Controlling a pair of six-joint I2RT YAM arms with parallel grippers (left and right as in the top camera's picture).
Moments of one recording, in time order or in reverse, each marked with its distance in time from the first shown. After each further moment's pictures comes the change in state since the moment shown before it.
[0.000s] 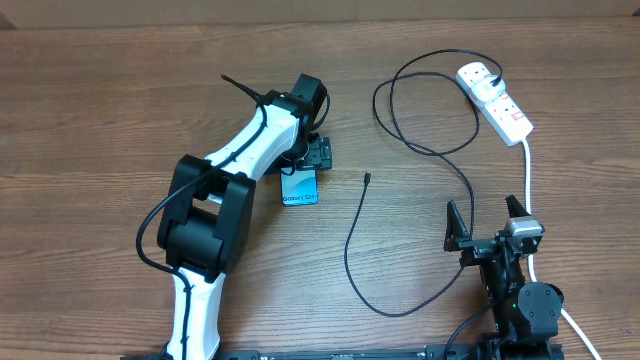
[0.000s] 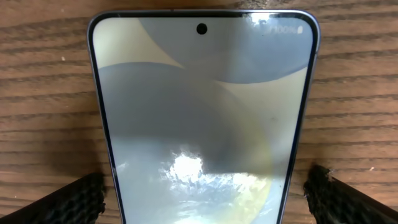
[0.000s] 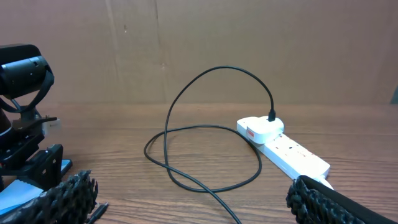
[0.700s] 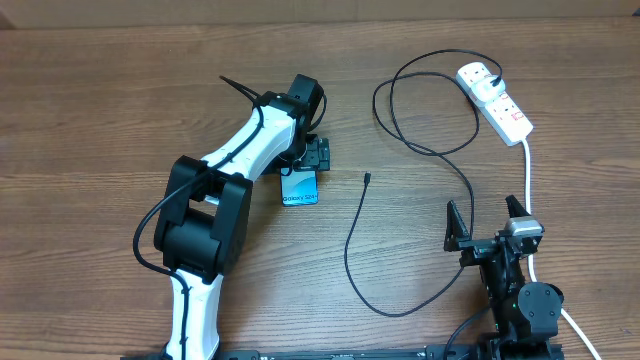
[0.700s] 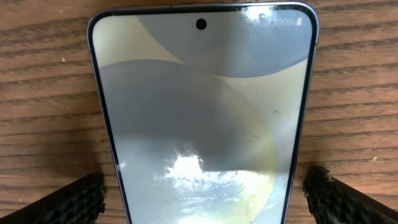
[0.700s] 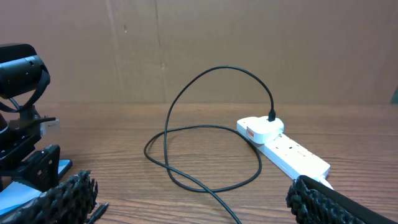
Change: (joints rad) left arm 0.012 -0.013 -0.020 0.012 0.019 0.040; right arm 0.000 0.000 0.000 0.000 0.000 0.000
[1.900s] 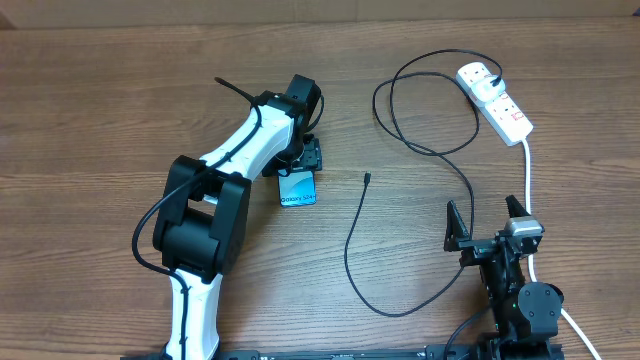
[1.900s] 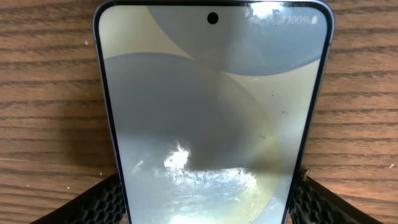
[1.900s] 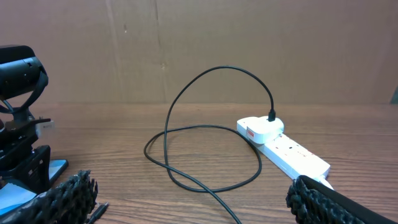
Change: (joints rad) left arm 0.006 0.000 -0.001 -0.019 -0.006 -0.059; right arm 0.000 0.000 0.000 0.000 0.000 0.000
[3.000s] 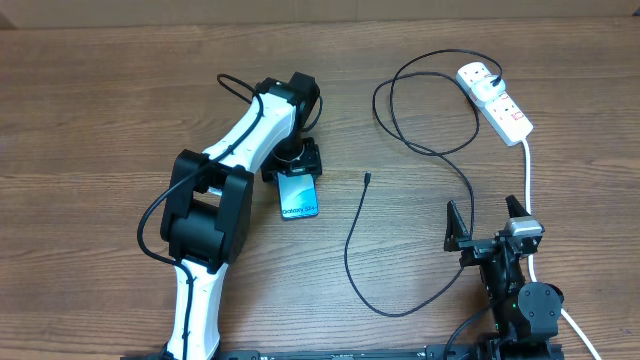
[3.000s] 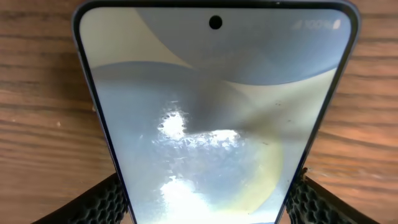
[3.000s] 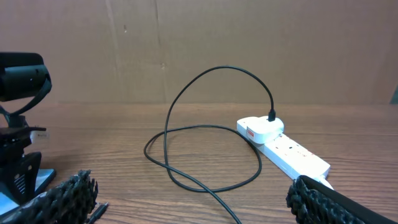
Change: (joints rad) left arm 0.007 0.064 0.149 -0.269 0.097 -0.019; right arm 0.000 0.000 0.000 0.000 0.000 0.001
